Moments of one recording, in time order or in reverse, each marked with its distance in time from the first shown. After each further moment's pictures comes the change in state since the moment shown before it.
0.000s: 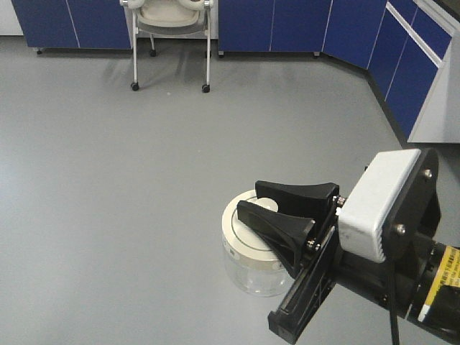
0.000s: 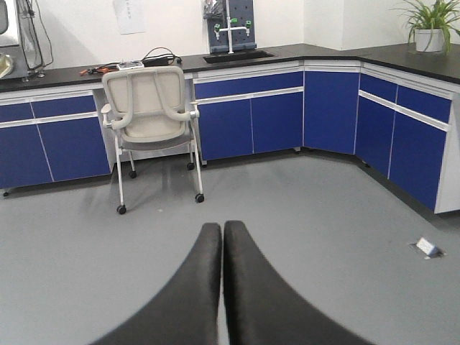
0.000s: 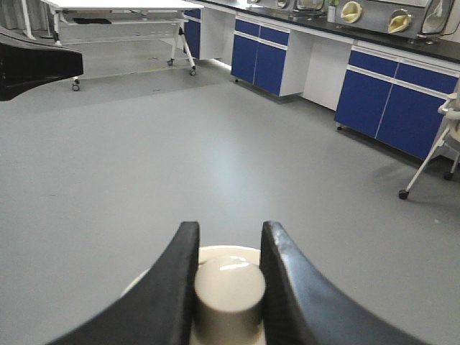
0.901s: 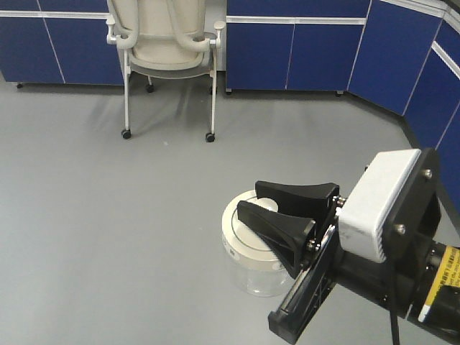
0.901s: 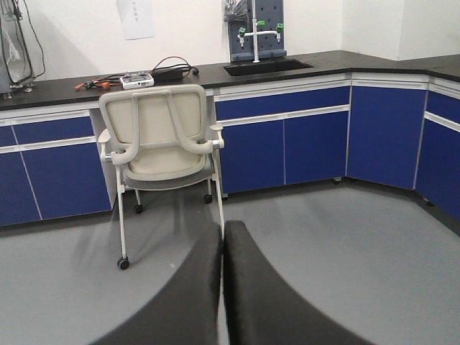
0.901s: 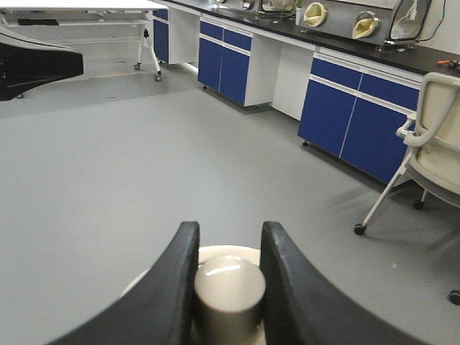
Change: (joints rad) left arm 0.000 0.000 0.000 0.000 0.000 0.000; right arm 0.000 0.000 0.000 0.000 0.001 0.000
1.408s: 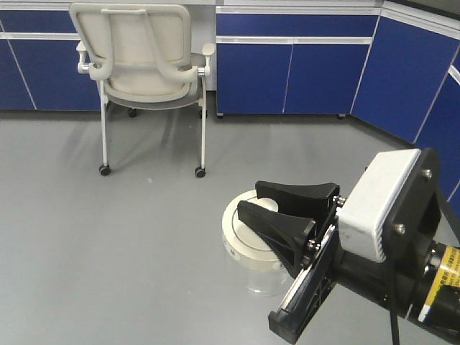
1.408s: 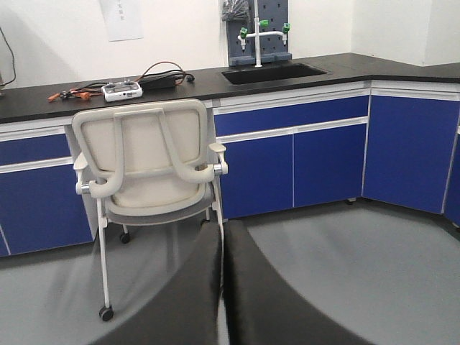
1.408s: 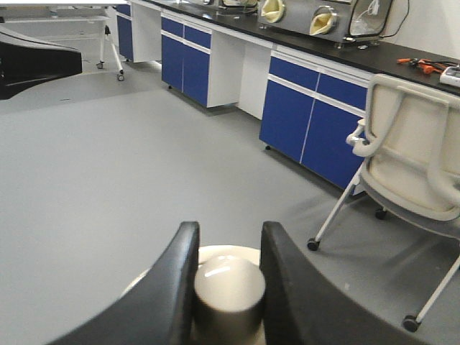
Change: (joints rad) left arm 0.000 0.000 0.000 0.000 0.000 0.000; right arm 0.000 0.000 0.000 0.000 0.002 0.000
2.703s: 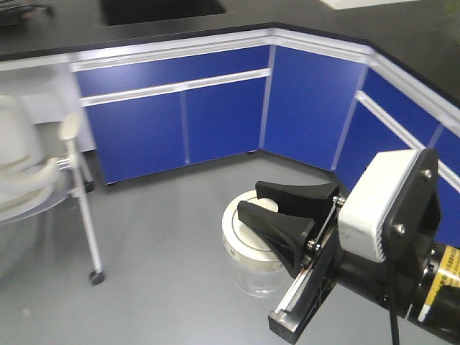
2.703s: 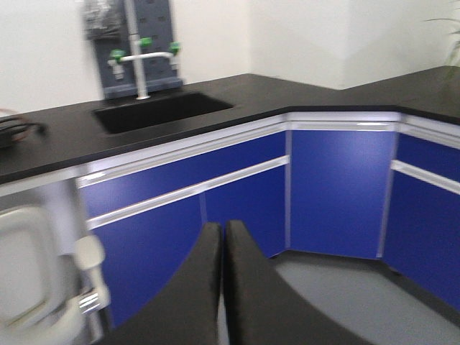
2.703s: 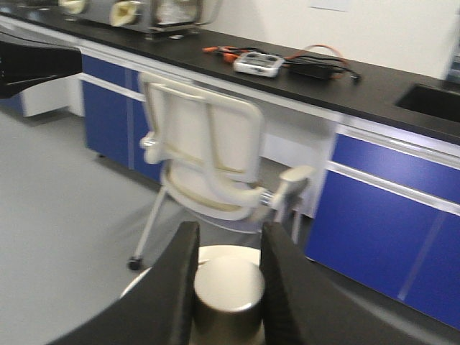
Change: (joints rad) left arm 0.000 0.000 0.000 0.000 0.000 0.000; right arm 0.000 0.000 0.000 0.000 0.000 0.000
